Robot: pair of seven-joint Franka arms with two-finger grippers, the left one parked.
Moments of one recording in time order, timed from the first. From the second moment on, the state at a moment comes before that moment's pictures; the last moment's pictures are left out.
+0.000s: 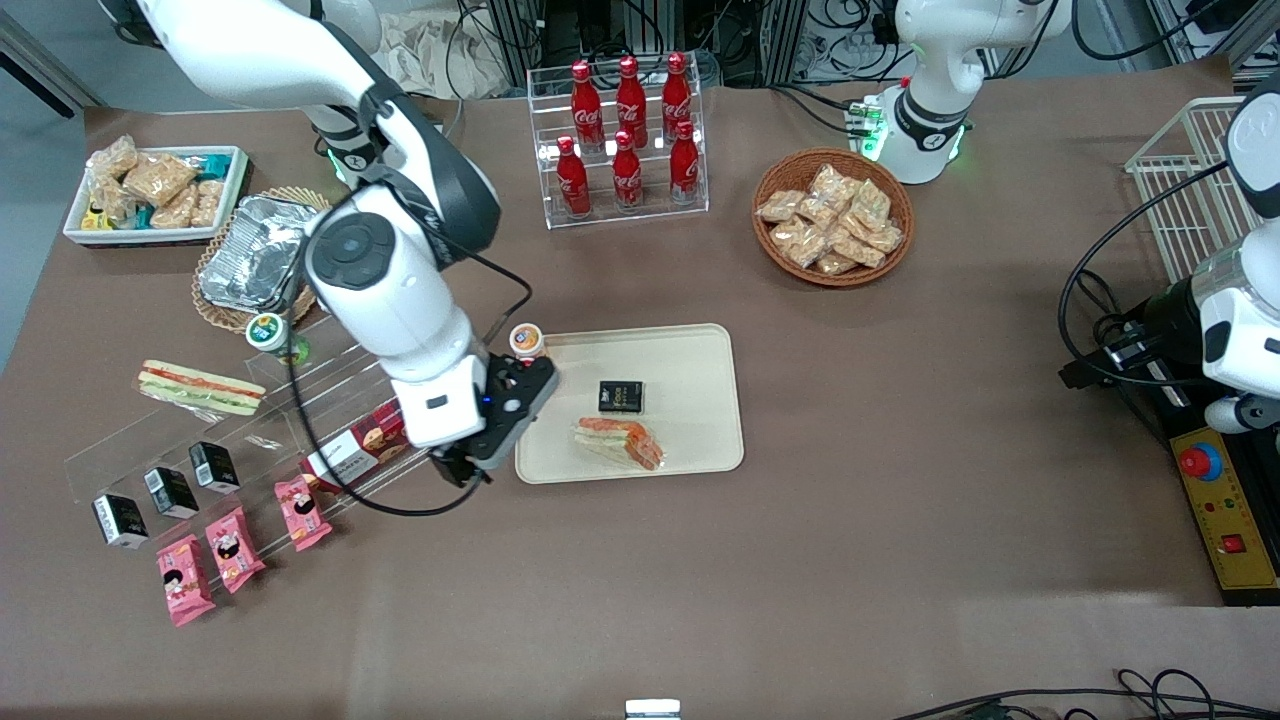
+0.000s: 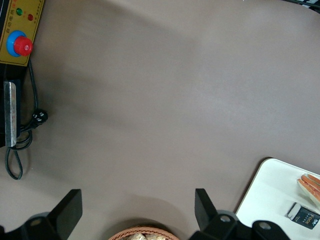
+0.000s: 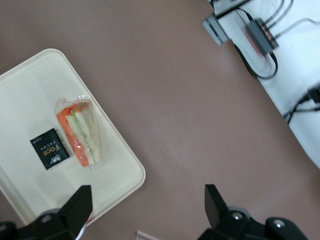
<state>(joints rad) 0.24 0.40 0.28 -1.48 -0.13 2.09 -0.41</state>
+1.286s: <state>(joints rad) 0.01 0.08 0.01 -1.48 0.09 1.61 -0.02</state>
